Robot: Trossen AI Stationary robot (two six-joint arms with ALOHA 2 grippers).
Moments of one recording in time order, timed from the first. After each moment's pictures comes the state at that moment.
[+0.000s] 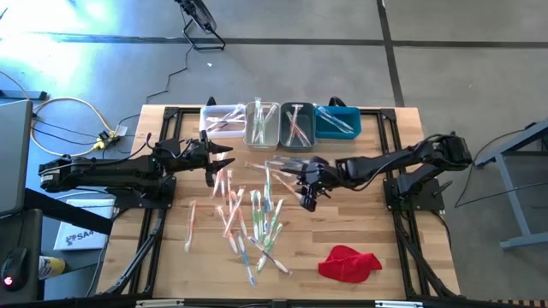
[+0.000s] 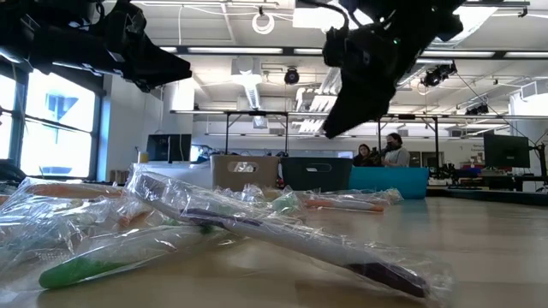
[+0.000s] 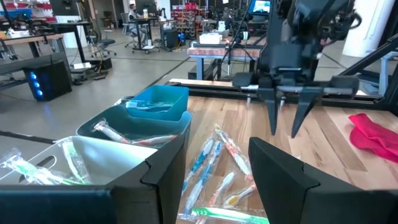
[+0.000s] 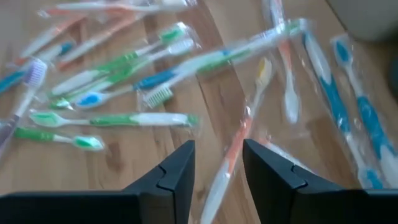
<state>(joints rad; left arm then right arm) 0.25 0.68 0.25 0.44 0.01 0.02 0.06 1.51 0.88 -0.20 0.10 0.37</state>
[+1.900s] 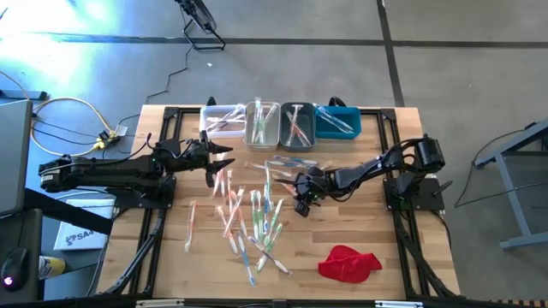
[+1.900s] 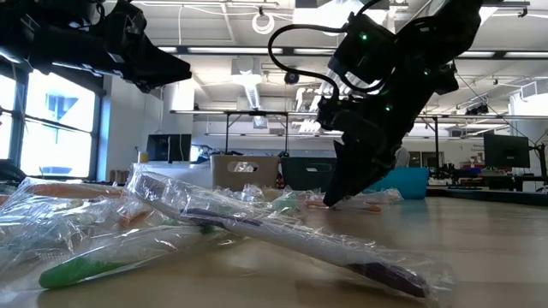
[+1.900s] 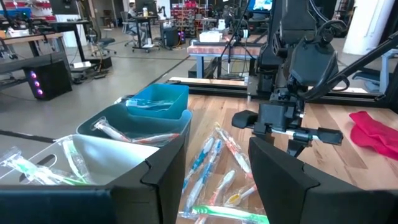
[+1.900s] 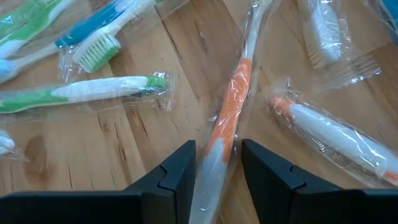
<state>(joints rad) 0.25 0.68 0.25 0.43 0.01 0.03 0.06 1.77 0.80 0.03 0.13 0.50</state>
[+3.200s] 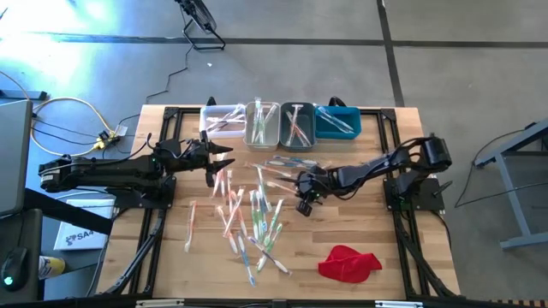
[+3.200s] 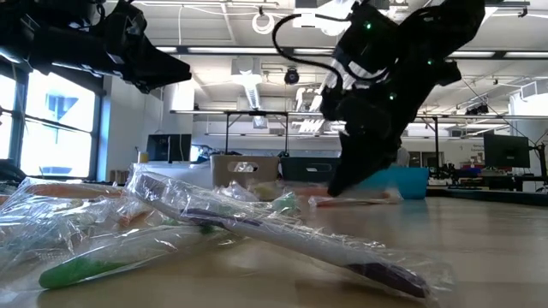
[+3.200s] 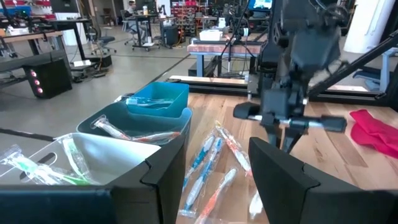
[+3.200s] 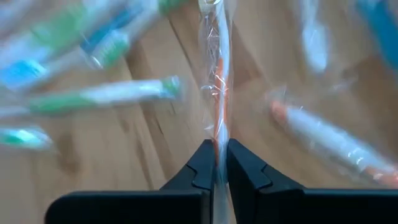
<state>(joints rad) 0.25 0.68 0.25 0.42 0.01 0.02 0.06 1.69 0.80 -0.01 0.10 0.49</state>
